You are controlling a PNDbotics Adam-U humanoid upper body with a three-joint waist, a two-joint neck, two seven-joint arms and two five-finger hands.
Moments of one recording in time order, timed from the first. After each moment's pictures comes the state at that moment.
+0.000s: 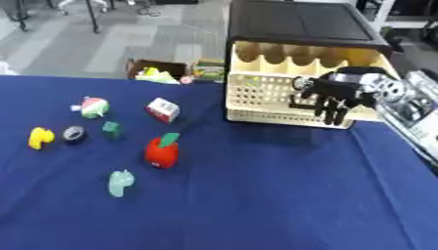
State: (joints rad) left arm -0.34 0.55 0.12 -1.98 0.07 0.01 0.43; right arm -0.91 -0.79 0.46 -1.51 0.17 0.71 0.54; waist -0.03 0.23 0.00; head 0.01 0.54
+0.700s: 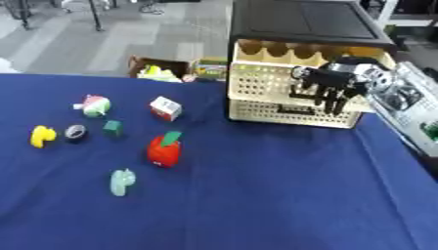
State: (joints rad) left arm -0.33 0.54 0.12 -1.98 0.07 0.00 0.42; right arm -0.96 -0.74 0.43 -1.42 0.26 0.72 0.53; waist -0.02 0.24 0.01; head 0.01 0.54
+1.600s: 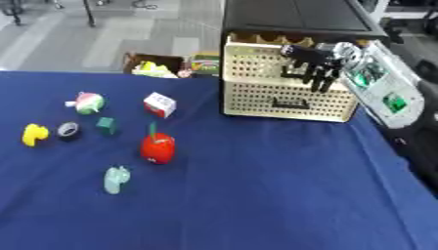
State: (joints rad) left arm -0.33 0.53 0.12 -1.98 0.07 0.00 0.42; right arm -1.08 -0.63 0.39 -1.24 0.36 0.75 0.50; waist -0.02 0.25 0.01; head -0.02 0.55
